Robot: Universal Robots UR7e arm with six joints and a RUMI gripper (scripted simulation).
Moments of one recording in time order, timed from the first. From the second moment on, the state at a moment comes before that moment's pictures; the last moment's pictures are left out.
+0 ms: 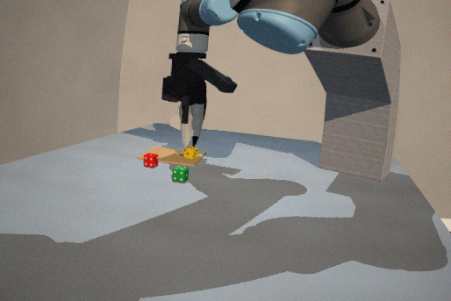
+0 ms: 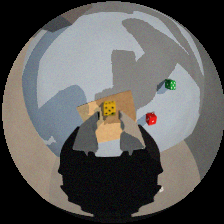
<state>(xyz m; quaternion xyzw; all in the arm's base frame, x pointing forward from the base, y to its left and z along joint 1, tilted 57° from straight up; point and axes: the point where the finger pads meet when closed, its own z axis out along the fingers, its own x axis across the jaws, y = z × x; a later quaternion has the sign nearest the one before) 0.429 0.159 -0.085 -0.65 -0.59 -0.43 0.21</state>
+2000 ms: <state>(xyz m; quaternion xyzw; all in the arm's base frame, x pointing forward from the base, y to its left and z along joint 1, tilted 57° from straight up) 0.402 0.110 -0.049 -0.65 -0.58 -0.43 0.22</state>
